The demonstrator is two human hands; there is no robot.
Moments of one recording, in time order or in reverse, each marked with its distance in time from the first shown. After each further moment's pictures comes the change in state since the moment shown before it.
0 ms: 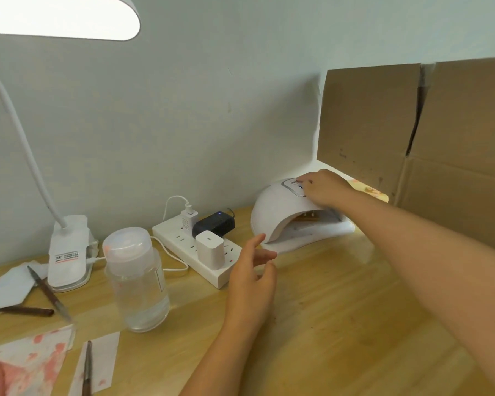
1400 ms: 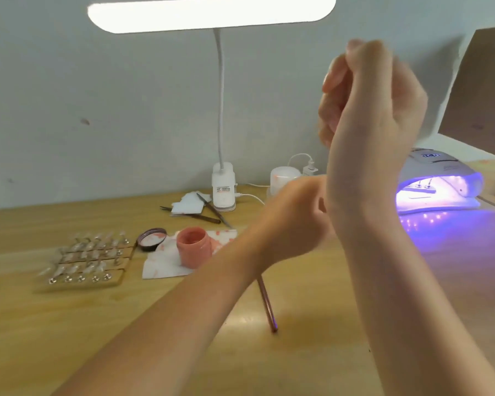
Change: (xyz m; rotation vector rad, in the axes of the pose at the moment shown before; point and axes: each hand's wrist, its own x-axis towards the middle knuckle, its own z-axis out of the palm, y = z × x) left_hand -0.077 0.114 -0.154 0.333 -0.258 0.201; right_hand -0.224 -0.246 -0.039 1.573 0.624 -0.456
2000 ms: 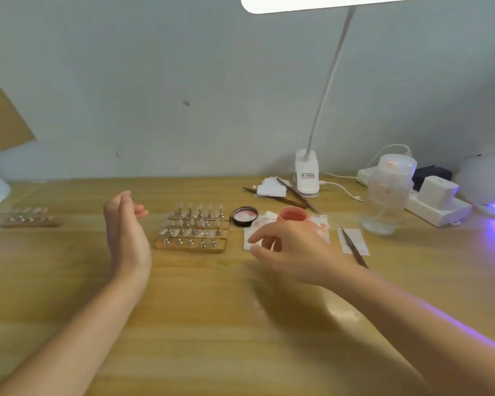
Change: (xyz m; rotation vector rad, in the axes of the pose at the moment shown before) left_hand -0.179 -0.132 -0.185 -0.085 1.265 -0.448; right_hand -0.128 0.103 0.066 -0.719 -1.181 0.270
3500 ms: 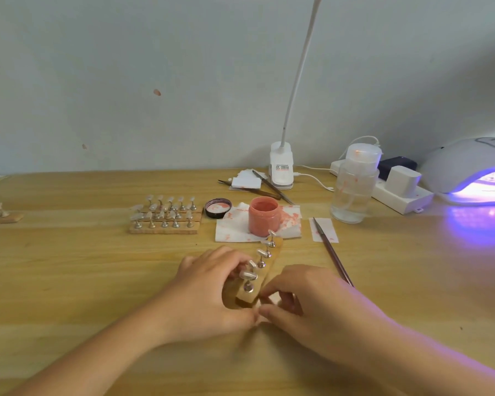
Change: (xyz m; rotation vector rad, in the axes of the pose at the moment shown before) left_hand -0.104 0.020 0.018 0.800 -1.209 0.407; right_hand -0.091 0.001 -0.012 -0.184 -0.091 0.025
